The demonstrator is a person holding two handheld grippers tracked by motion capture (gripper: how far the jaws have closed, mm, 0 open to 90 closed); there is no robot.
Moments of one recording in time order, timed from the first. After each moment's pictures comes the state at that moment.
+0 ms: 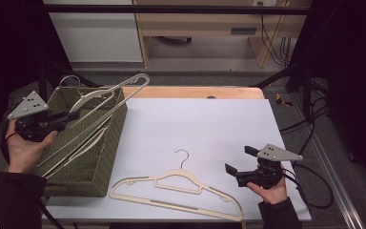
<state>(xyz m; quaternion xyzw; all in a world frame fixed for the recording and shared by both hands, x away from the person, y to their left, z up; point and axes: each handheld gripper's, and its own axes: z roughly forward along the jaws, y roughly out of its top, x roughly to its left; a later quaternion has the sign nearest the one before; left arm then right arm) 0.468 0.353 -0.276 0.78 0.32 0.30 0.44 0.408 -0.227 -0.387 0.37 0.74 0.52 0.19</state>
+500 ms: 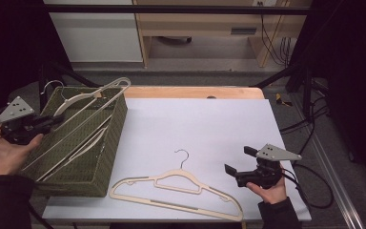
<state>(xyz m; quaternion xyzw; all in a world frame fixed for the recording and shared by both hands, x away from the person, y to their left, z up) 0.470 0.395 -0.296 0.78 0.36 0.32 0.41 0.409 -0.226 -0.389 0.37 0.75 0.52 0.18</state>
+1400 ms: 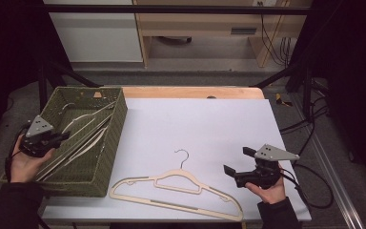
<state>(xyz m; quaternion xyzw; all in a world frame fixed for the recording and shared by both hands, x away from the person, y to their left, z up) 0.481 0.397 -0.374 0.80 0.40 0.31 0.32 0.410 -0.224 -0.391 0.37 0.75 0.51 0.18</state>
